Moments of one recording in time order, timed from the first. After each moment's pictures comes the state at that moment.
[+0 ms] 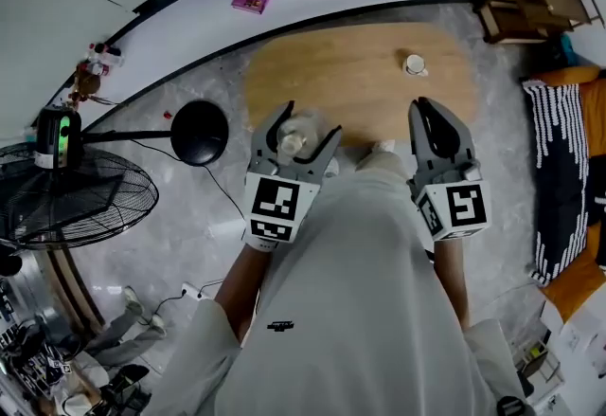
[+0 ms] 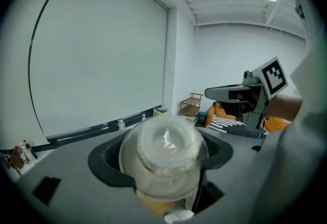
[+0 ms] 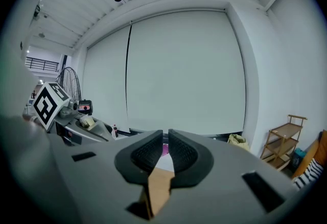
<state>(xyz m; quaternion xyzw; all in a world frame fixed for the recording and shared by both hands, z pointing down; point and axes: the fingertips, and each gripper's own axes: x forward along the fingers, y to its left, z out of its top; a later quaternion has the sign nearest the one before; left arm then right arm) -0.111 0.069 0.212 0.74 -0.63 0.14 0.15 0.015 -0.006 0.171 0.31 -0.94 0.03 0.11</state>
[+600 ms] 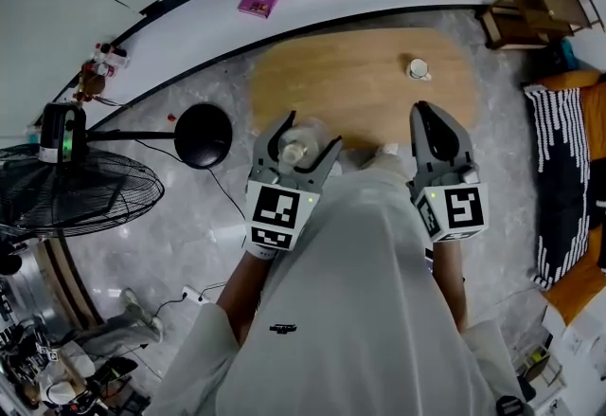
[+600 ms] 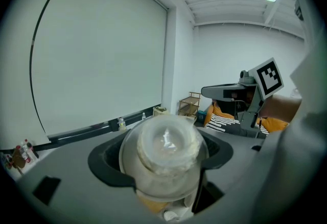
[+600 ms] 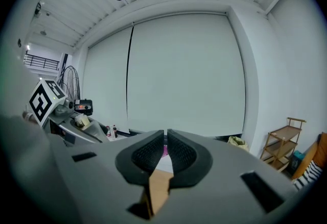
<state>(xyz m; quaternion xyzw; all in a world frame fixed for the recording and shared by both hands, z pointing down) -0.114 0.091 0.210 0.75 -0.63 0.15 0.15 0.008 0.005 0.167 0.32 -0.94 0.02 0.11</state>
